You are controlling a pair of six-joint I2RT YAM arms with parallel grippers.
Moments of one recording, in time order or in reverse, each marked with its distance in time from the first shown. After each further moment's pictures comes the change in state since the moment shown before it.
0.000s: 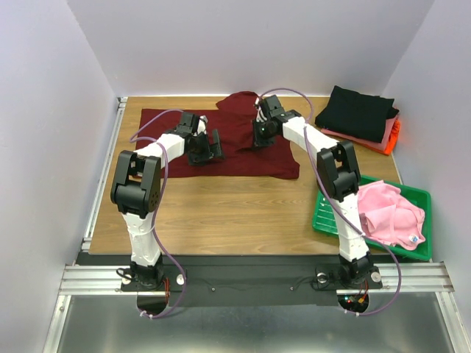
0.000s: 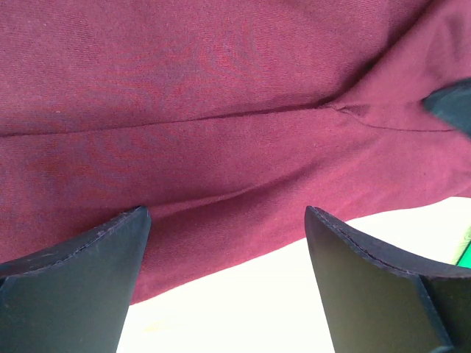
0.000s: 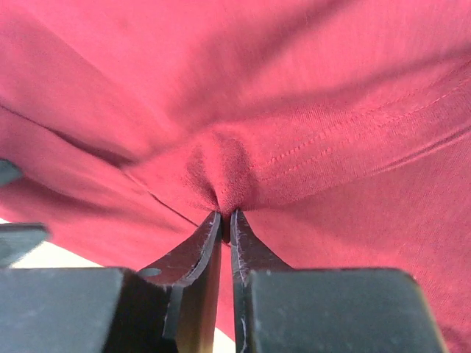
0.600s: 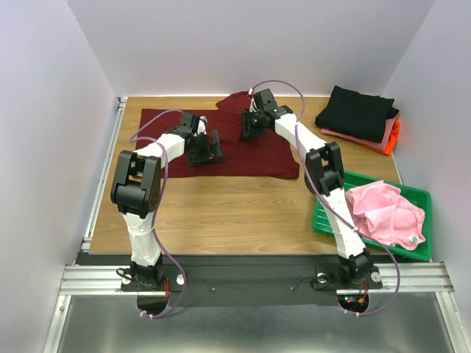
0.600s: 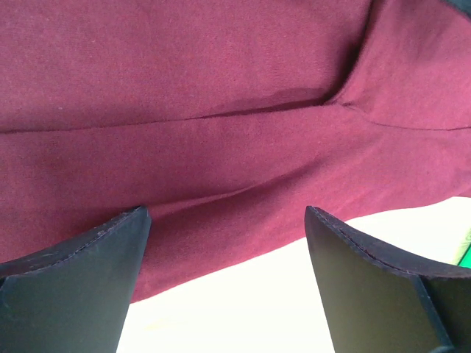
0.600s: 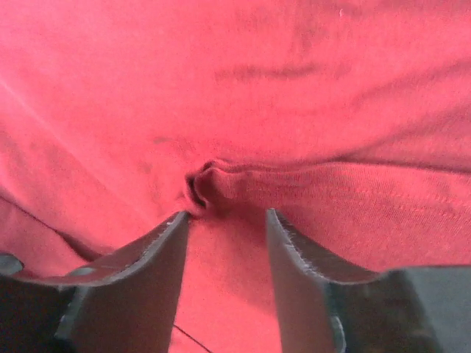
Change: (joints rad) left arm 0.000 0.000 0.000 -0.008 -0.005 0.000; right arm 0.000 0.248 0.385 0.005 0.026 -0.034
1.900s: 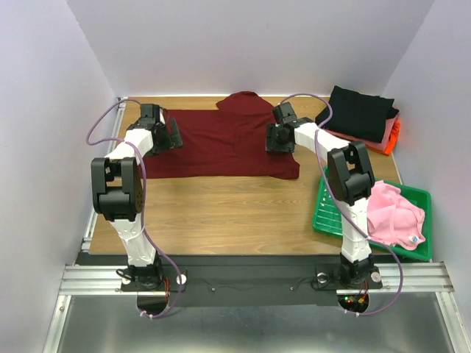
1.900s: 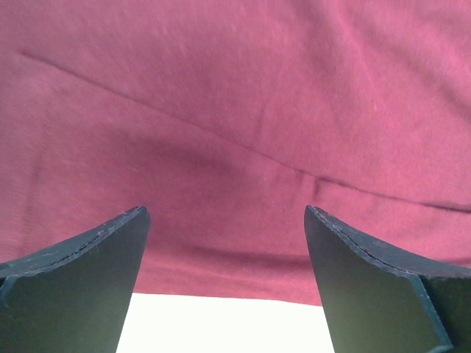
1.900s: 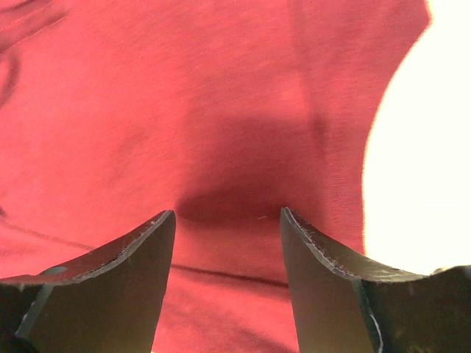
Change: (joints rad) left arm 0.260 -0.081 0.018 -0.056 -0.267 0.145; right arm -0.059 -0.377 -0.627 0.086 0.290 0.110
